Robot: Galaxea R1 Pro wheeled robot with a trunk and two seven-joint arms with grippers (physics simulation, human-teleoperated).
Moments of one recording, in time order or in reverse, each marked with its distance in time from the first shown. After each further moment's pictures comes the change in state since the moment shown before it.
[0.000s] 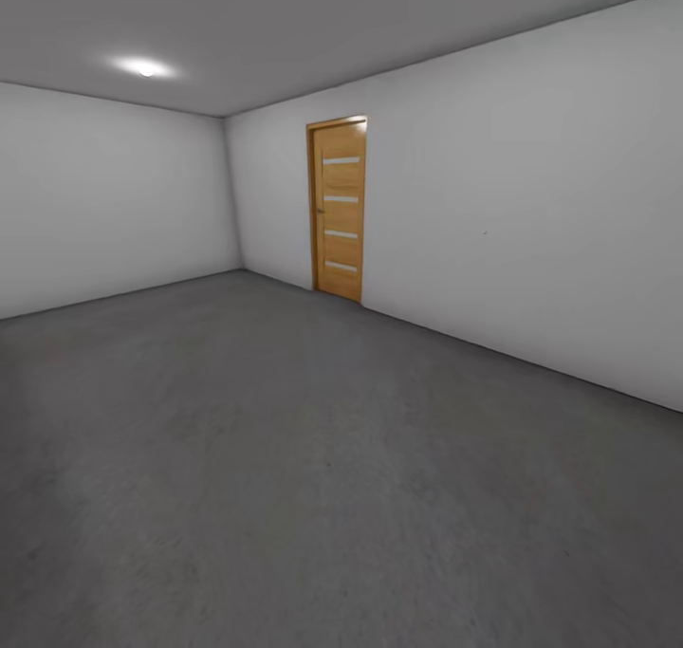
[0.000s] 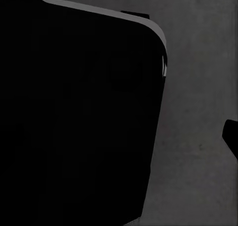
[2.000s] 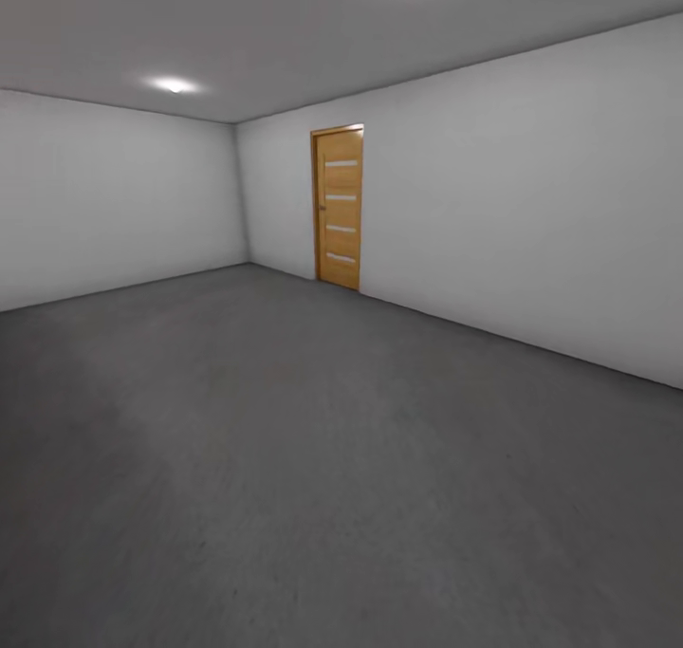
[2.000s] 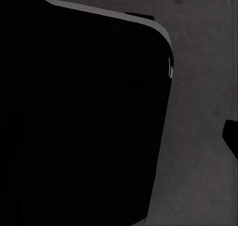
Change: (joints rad) left arm 0.000 -0.005 0.000 0.002 0.001 0.008 0.000; right arm 0.000 0.010 -0.002 0.000 0.000 -0.003 -0.004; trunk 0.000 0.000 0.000
